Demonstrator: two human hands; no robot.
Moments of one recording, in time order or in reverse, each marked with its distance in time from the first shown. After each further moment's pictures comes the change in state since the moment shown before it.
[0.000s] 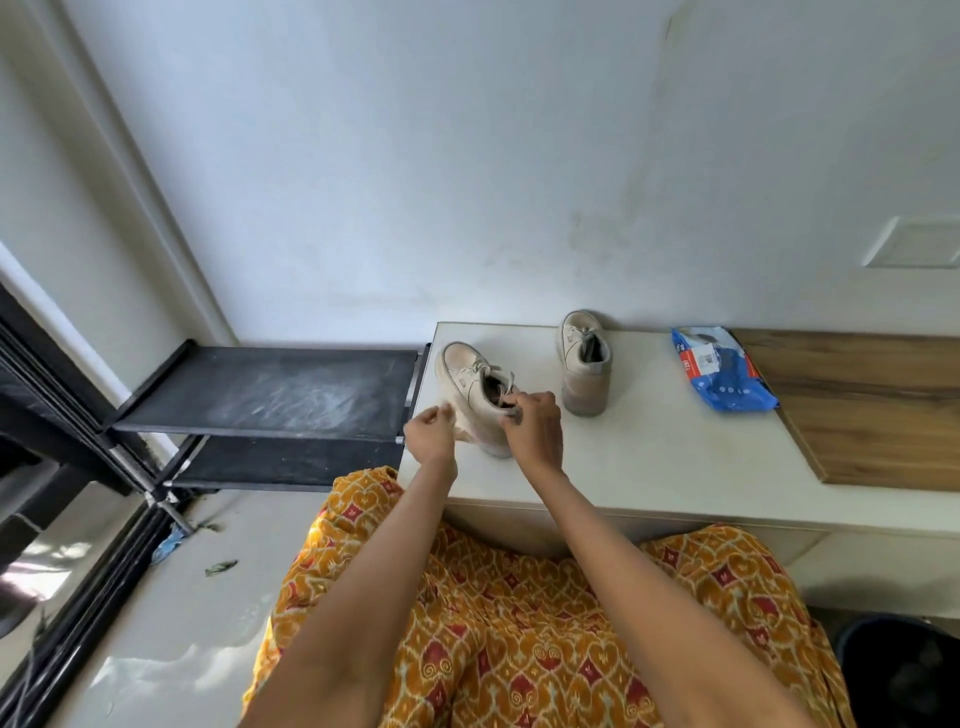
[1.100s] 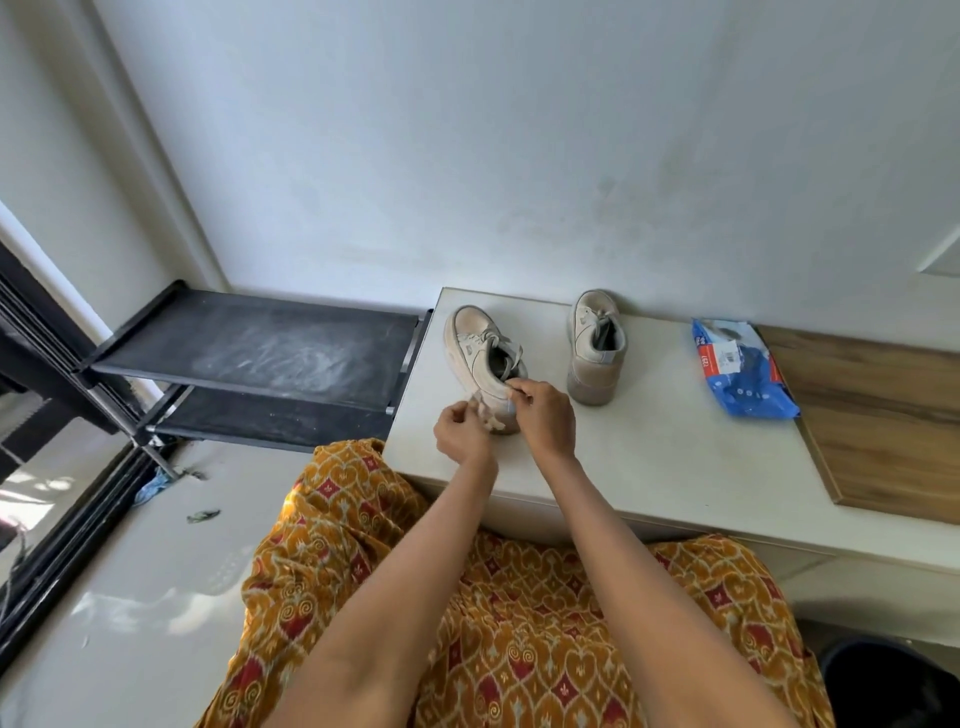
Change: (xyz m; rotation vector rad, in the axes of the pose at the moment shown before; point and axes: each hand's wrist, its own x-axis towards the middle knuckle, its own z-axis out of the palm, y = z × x) left_hand -0.017 -0.039 0.051 -0.095 0.188 -0.098; right_hand 0.020 0.016 -0.005 -0.040 -0.031 -0.102
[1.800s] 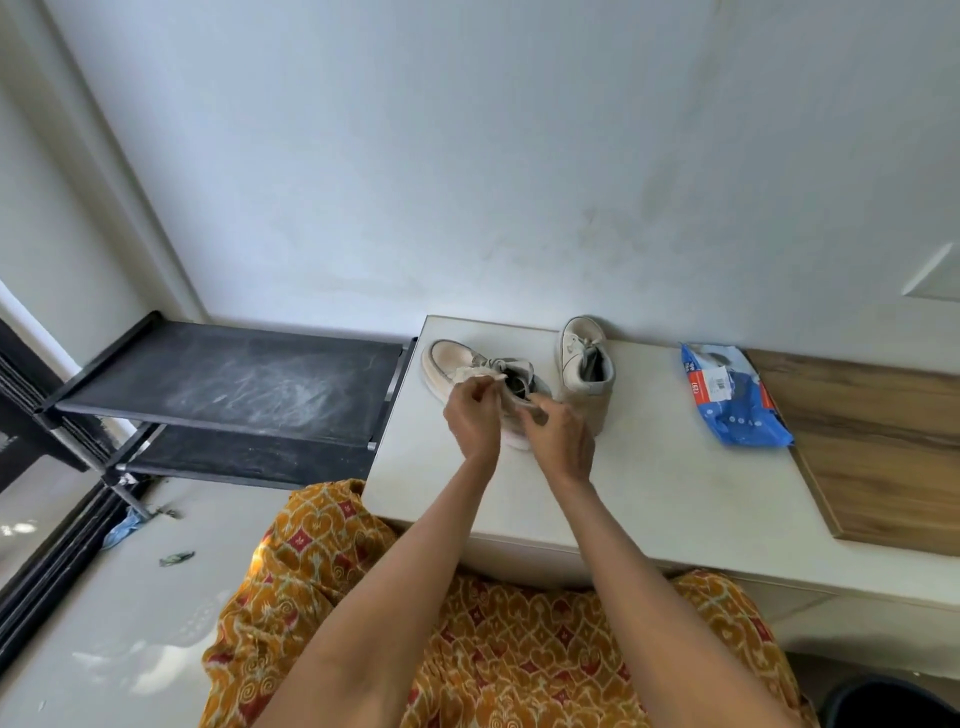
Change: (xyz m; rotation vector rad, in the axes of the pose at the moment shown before) left_hand 0.016 0.031 0.053 0.241 -0.200 0.435; right_hand 0.025 0.021 -0.019 -0.069 0.098 0.058
